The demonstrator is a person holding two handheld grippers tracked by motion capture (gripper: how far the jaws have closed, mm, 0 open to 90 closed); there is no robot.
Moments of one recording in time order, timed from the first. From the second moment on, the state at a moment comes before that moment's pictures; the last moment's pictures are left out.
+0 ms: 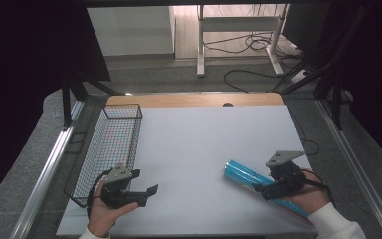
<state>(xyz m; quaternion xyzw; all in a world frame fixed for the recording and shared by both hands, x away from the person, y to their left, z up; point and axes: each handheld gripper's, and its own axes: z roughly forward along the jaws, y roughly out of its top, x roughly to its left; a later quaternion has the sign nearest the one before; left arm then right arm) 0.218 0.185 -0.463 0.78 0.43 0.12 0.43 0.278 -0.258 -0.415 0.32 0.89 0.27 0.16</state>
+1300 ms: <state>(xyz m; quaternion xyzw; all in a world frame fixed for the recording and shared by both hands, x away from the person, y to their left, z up) 0.218 0.183 -0.466 0.79 0.43 0.12 0.42 0.302 -0.276 -0.478 0.31 0.94 0.14 0.08</state>
